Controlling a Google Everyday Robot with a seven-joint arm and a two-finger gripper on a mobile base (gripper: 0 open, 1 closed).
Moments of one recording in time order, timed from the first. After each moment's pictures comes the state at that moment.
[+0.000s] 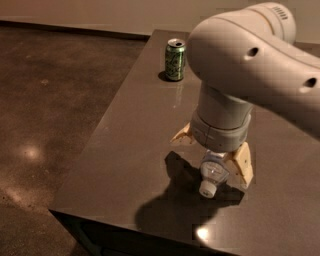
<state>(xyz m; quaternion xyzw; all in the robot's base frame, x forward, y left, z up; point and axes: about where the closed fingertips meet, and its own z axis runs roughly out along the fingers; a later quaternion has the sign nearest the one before) 0.409 -0.110 0.846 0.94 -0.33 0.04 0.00</state>
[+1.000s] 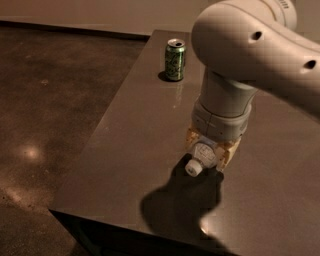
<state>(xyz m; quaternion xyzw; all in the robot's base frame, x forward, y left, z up) 0.426 -0.110 0.853 0.94 -0.34 0.03 -0.01</state>
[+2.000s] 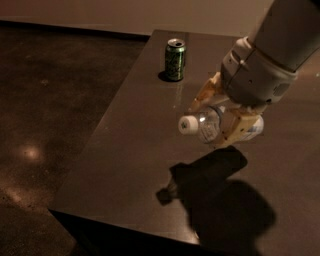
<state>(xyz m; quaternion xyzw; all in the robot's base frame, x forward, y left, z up) 0.410 -0.093 0.947 0.84 -0.51 -0.10 -0.17</state>
